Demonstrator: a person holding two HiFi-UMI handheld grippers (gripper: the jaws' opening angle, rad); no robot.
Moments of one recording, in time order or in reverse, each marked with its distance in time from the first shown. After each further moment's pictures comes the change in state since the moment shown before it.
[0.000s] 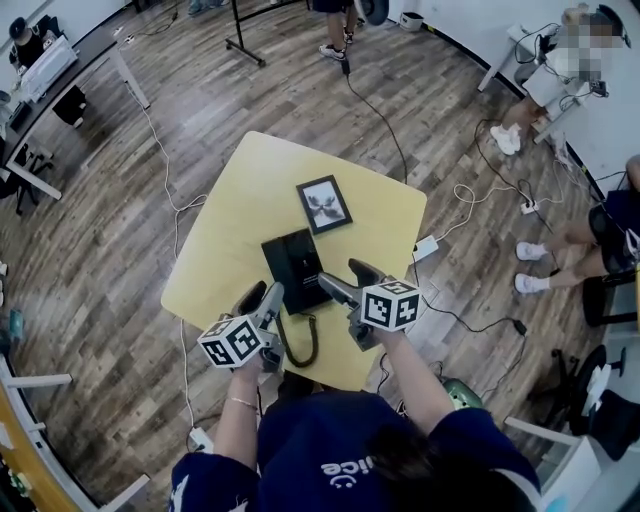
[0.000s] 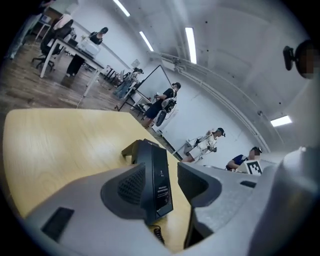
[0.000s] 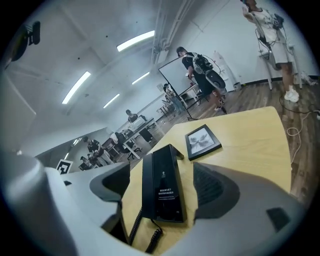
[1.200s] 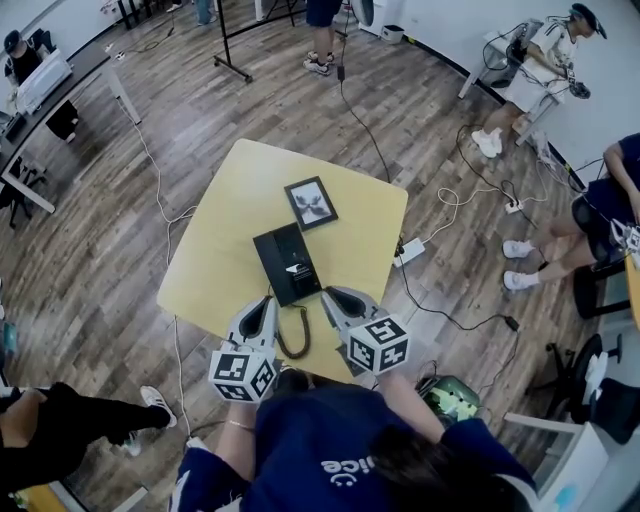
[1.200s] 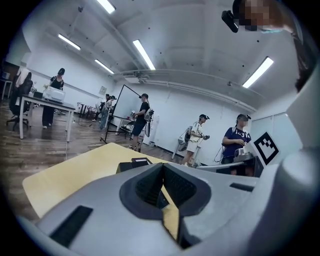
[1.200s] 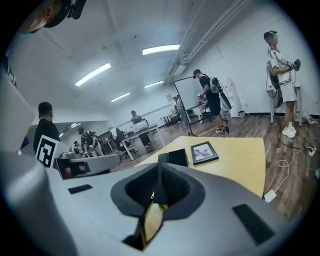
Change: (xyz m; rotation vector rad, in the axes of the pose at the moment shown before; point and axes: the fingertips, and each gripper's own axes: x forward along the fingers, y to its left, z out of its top) left arm -0.072 -0.087 -0.003 0.477 -0.119 -0.032; right arm -0.073 0.075 -0.026 -0.252 -0.115 -0.078
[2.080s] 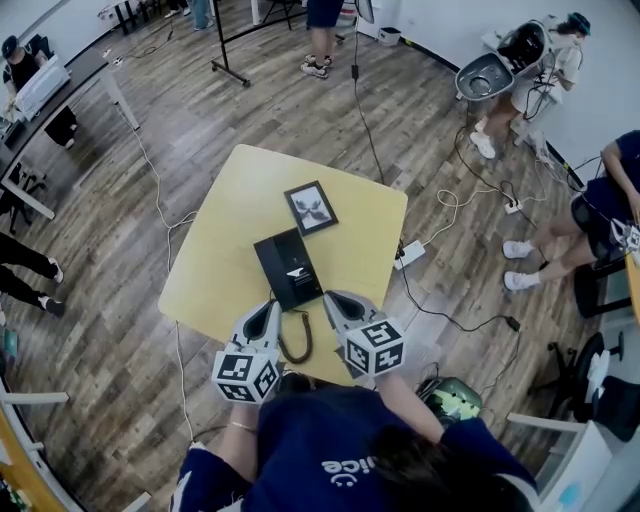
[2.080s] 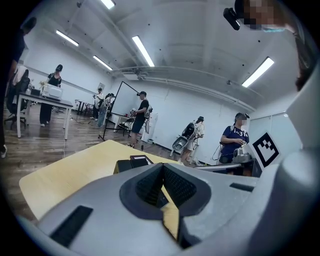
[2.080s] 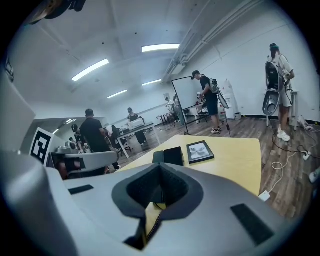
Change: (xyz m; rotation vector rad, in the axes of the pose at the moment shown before) left arm 0.010 0.000 -0.005 -0.003 0.033 -0.022; right arm 0.006 -0.009 -0.006 -0.023 0.018 -0.058
